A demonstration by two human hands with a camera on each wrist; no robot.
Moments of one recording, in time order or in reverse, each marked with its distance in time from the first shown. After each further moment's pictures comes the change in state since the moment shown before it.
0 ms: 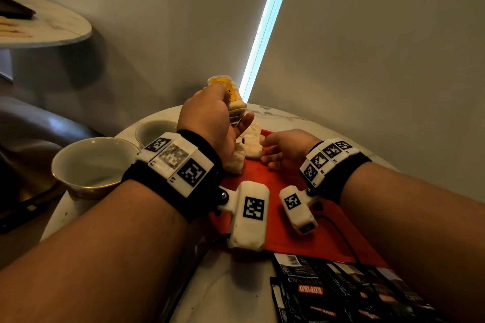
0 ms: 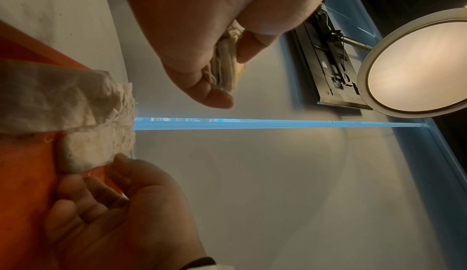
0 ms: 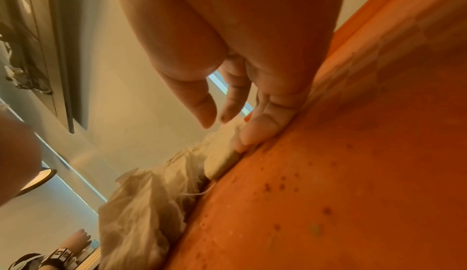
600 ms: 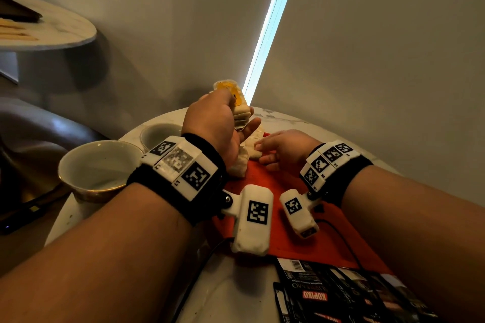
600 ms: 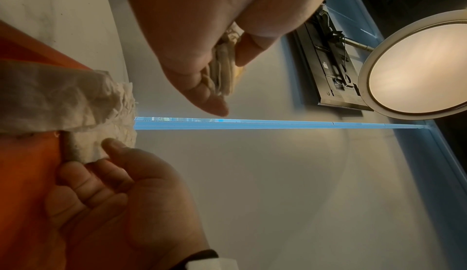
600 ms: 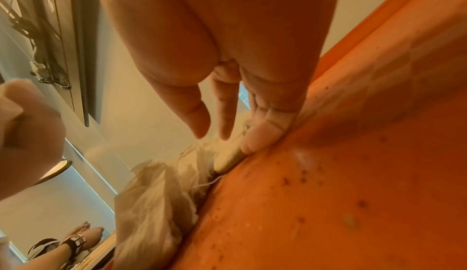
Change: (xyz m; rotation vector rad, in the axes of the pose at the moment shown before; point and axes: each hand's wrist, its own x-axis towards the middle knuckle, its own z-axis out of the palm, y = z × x) left_hand -0.002 0.003 0.001 -0.040 0.008 -0.082; right_hand 0.007 -0.002 0.002 -0.071 -0.049 -0.105
